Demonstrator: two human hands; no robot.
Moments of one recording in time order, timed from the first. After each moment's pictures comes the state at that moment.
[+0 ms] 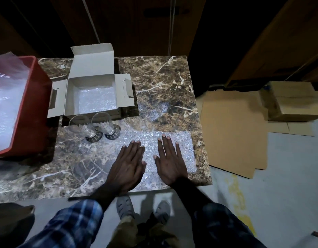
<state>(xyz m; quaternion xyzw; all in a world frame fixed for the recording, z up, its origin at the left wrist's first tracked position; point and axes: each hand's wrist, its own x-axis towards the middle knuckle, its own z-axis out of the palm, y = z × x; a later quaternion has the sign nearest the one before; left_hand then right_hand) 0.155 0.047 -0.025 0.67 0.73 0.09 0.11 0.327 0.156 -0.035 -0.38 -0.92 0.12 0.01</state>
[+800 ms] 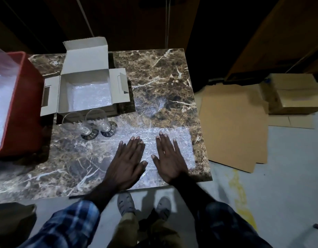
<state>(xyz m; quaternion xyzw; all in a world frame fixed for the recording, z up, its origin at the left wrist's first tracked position) 0.157 0.049 -0.027 0.68 0.72 0.04 0.10 0.336 0.156 -0.035 -0.36 -0.92 0.15 0.00</state>
